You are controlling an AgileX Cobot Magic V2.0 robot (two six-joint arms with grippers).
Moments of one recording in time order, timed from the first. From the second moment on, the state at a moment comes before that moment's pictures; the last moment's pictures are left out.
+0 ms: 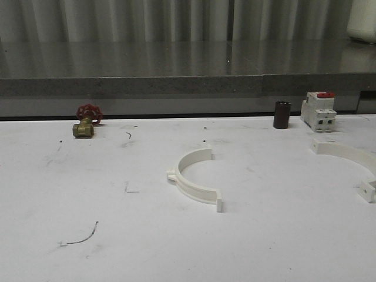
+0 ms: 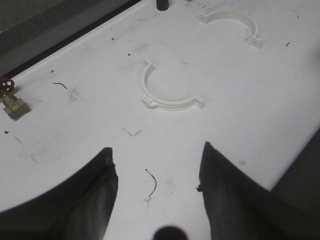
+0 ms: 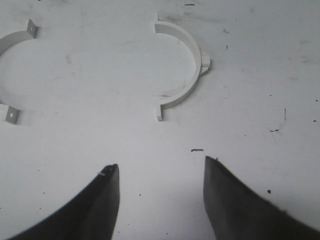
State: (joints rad) left arm -0.55 0.74 -0.78 -0.20 0.72 0.33; right arm 0.03 0.85 -0.72 0.10 0.78 0.00
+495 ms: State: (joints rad) left arm -0.55 0.74 -0.78 -0.20 0.72 0.33; right arm 0.03 1.01 -0.81 0.08 0.86 0.00
